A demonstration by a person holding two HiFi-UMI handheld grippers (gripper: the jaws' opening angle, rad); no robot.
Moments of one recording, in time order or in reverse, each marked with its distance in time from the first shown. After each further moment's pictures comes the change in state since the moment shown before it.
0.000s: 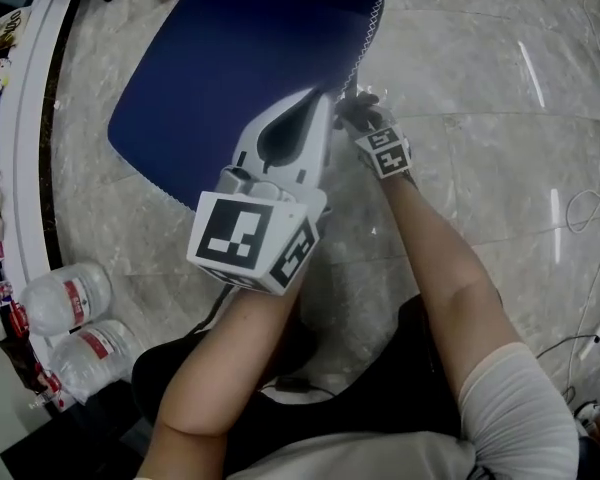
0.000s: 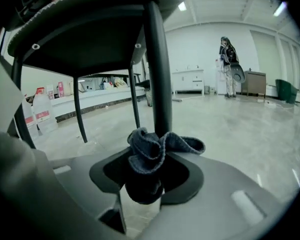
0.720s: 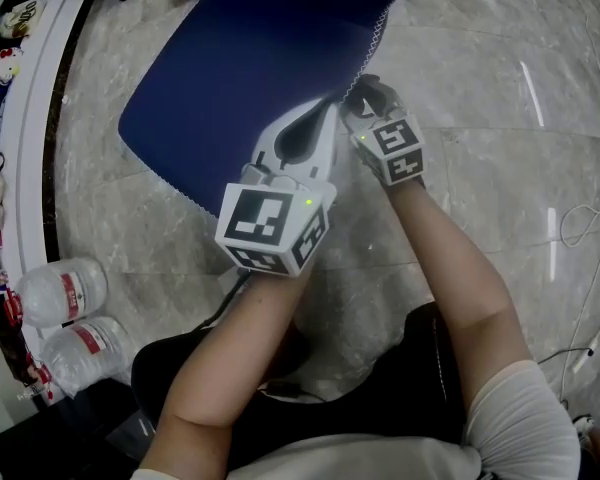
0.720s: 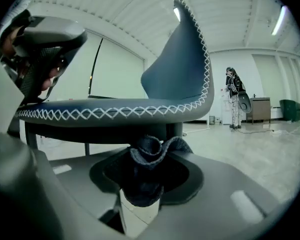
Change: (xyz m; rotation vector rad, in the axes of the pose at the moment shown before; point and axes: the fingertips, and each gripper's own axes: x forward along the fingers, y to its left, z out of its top) left arm -0.002 0.000 -0.017 0.000 -0.006 0.037; right arm -0.089 0.038 0.173 -0.116 -0.299 0.024
